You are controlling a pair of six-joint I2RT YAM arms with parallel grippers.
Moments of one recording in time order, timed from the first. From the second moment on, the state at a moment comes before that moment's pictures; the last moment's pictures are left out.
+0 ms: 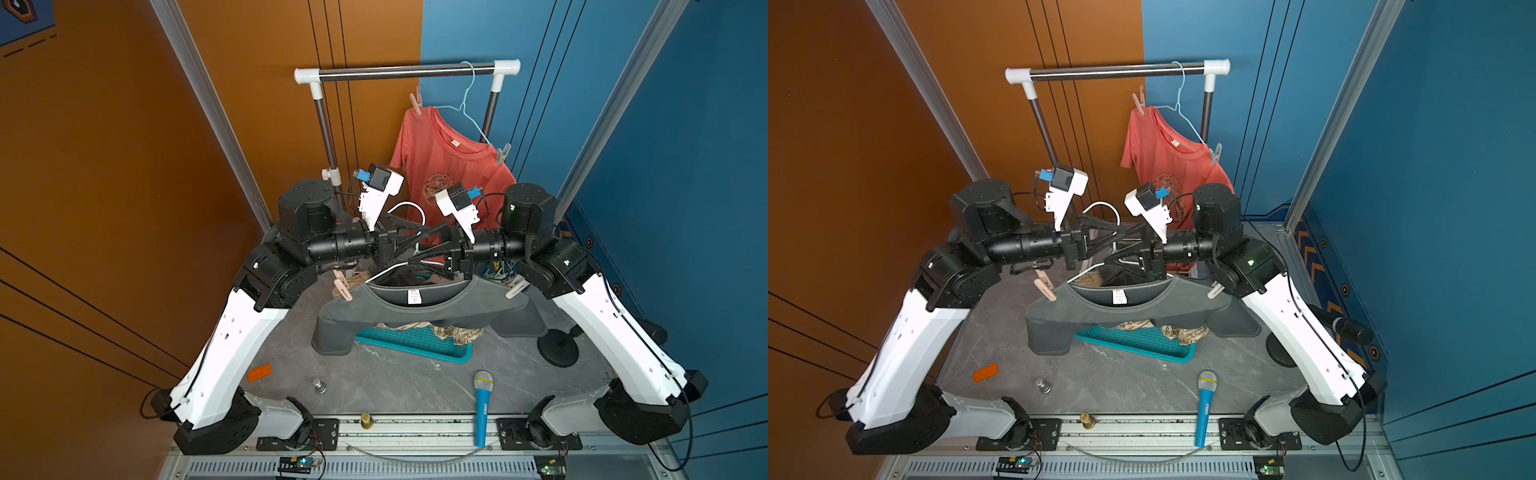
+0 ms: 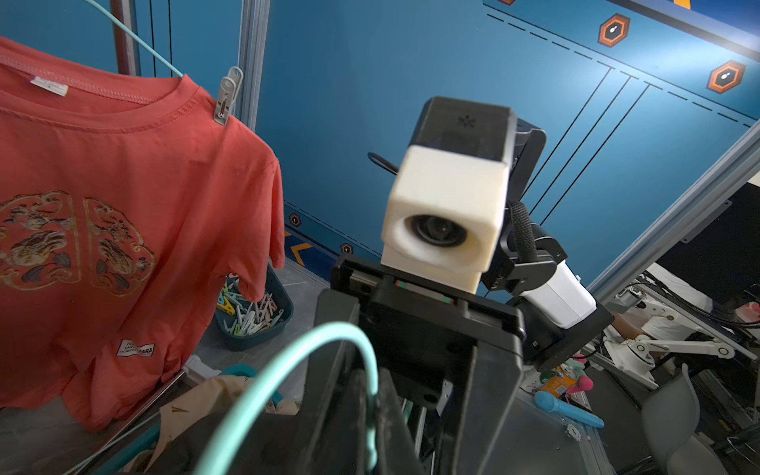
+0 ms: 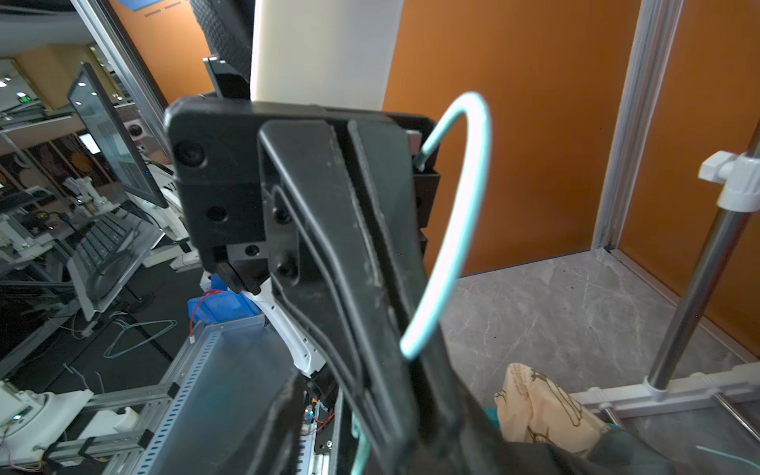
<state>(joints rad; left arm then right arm) -0.65 1.36 1.96 -0.71 0.60 -0.30 0.65 1.41 1.81 -0.57 -0.90 0.10</state>
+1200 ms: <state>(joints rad) -0.41 1.24 1.78 -0.50 0.78 -0.40 0.32 0.89 1.57 -0.89 -0.54 0.11</state>
